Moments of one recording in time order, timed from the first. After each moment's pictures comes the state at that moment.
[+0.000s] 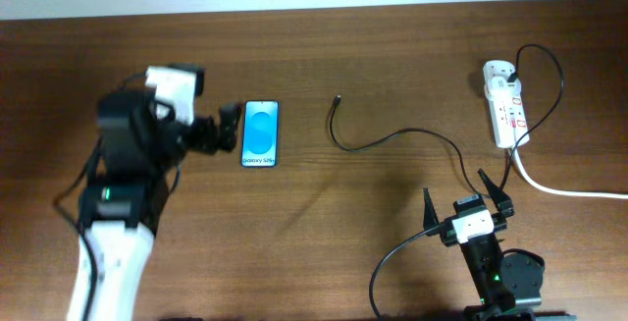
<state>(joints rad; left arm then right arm) -0.04 1.23 1.12 -0.49 0.34 0.06 0.03 0.01 0.01 -0.06 -0.17 -0.39</state>
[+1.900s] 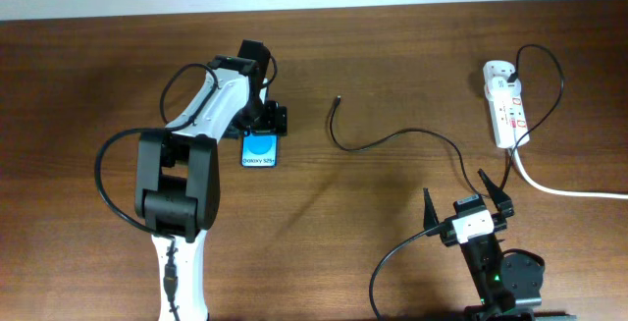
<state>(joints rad) -0.25 2.29 1.78 -1.03 0.01 -0.23 0.03 0.01 0.01 -0.06 -0.17 -0.39</state>
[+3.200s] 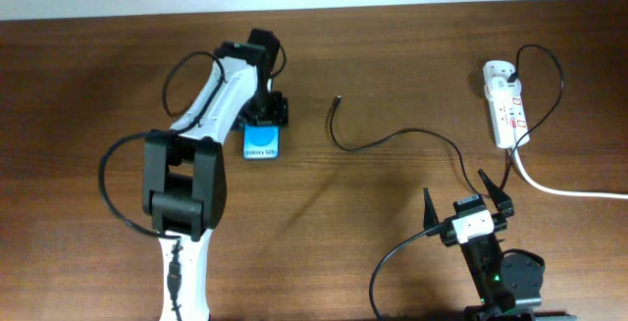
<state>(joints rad) -0.28 2.30 1.97 -1.20 -0.02 -0.29 0.03 0.01 0.01 -0.06 -0.17 -0.39</state>
